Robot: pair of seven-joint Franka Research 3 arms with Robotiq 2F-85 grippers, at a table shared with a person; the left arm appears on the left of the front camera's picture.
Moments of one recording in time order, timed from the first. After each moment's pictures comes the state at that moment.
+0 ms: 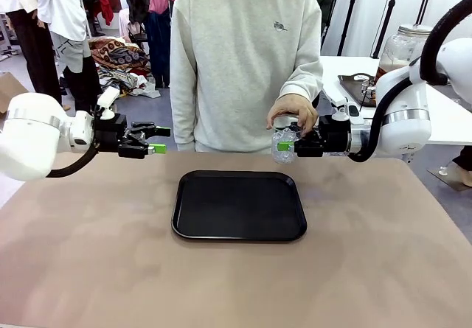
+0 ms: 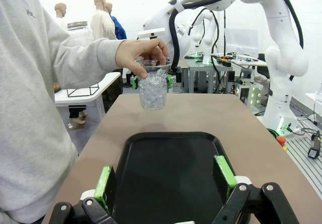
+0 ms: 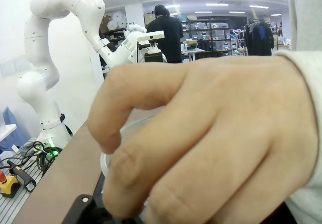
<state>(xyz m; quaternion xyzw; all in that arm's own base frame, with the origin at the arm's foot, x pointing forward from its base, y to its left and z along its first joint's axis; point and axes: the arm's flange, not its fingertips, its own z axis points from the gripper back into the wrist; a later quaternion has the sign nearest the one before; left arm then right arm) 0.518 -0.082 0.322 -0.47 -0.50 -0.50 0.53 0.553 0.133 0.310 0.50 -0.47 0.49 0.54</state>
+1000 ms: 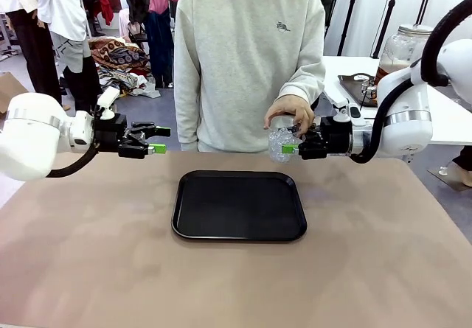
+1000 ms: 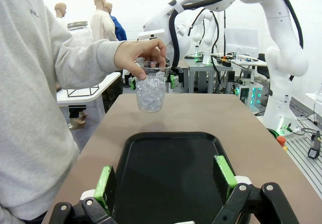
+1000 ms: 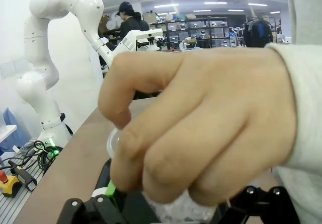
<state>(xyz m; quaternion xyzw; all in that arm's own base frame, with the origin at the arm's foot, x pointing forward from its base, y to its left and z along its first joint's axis) 0.518 -0.082 0.322 -0.47 -0.50 -0.50 0.53 0.553 0.125 0.305 0.50 -0.47 0.49 0.54</state>
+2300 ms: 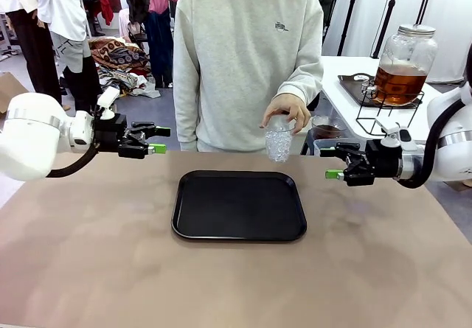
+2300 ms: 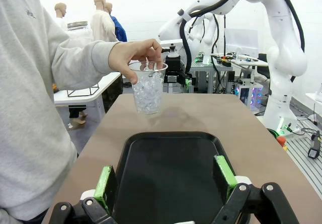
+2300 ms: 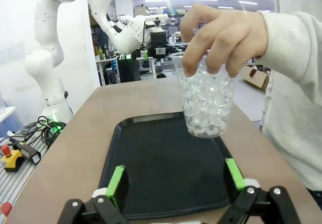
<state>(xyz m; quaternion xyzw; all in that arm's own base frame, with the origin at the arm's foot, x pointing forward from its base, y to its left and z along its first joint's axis) 0.518 -0.082 0.322 -0.47 -0.50 -0.50 0.53 0.496 0.022 0.275 0.46 -0.49 0.49 0.55</state>
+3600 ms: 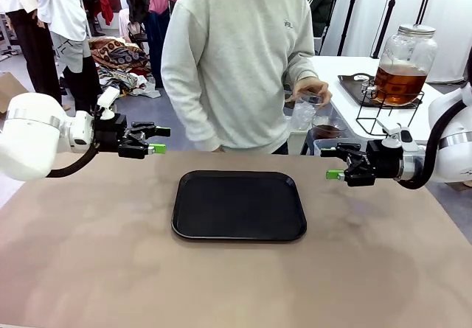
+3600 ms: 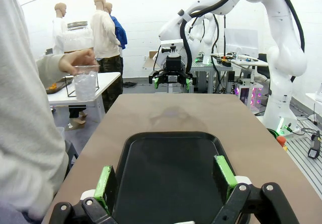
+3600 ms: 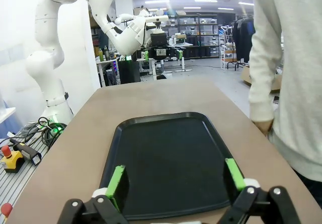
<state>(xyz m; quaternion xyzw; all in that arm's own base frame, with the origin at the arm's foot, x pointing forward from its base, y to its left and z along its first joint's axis) 0.518 -0.082 0.322 -0.47 -0.50 -0.50 0.53 0.495 0.022 0.274 0.46 -0.49 0.49 0.55</state>
